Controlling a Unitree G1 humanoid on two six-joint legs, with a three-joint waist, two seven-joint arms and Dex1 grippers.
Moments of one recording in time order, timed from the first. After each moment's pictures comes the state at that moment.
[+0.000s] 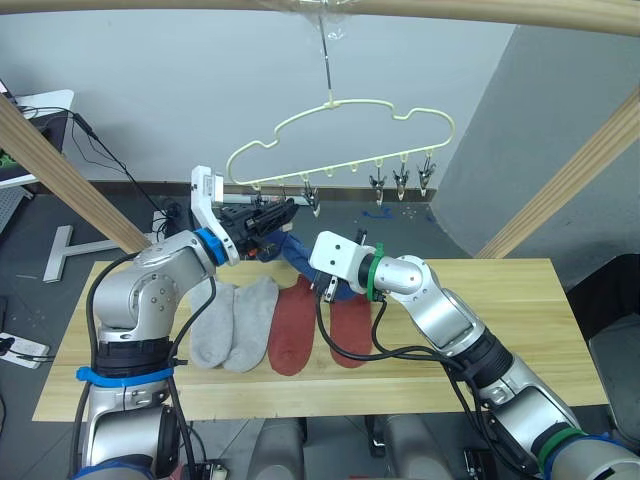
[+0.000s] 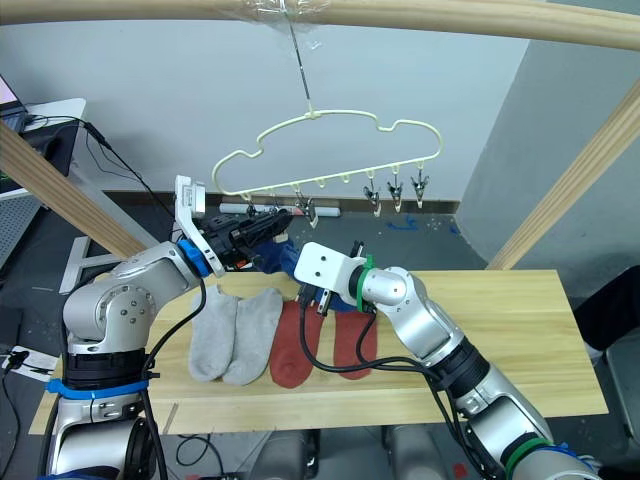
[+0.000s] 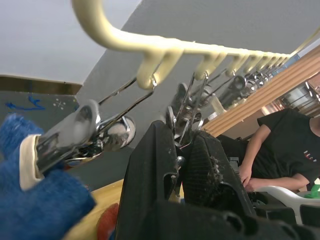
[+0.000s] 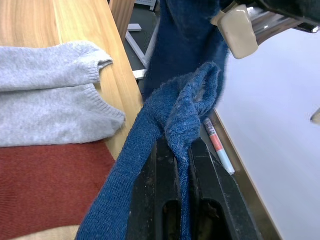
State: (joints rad) left arm -0.54 0.49 0.19 -0.10 -0.70 0.82 -0.60; right arm -0.66 -0.24 0.53 -0.03 -0.21 0.38 0.60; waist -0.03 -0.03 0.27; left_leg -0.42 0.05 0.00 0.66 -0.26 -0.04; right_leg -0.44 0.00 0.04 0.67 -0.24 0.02
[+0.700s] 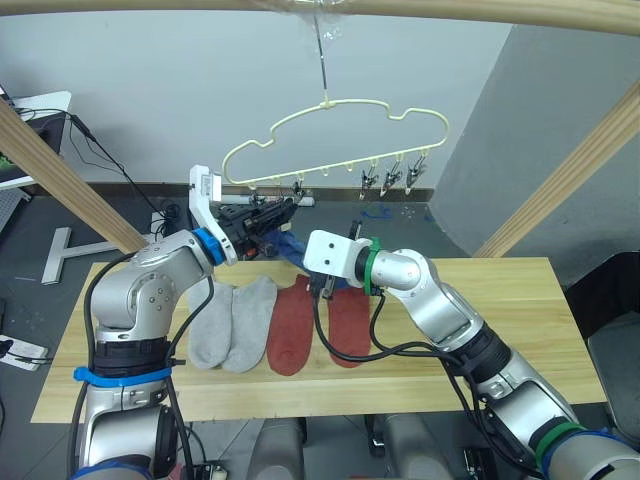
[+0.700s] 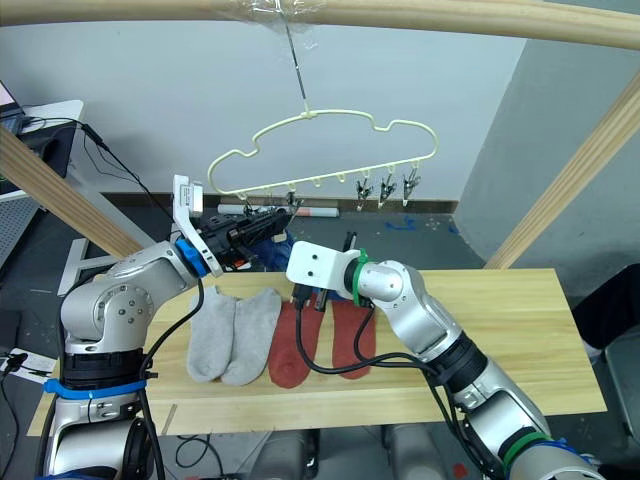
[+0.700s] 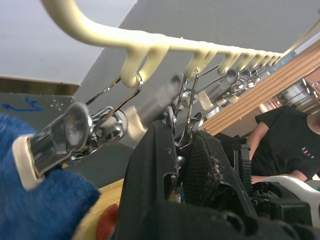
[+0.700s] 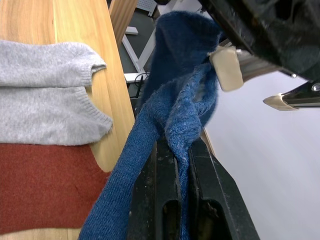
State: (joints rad) left arm -0.53 0.50 0.19 -0.09 -0.70 0.80 -0.62; right arm -0.69 -0.22 0.54 -0.03 -0.28 0.32 0.63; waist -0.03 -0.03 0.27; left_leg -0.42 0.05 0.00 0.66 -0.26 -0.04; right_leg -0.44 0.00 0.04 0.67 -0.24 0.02
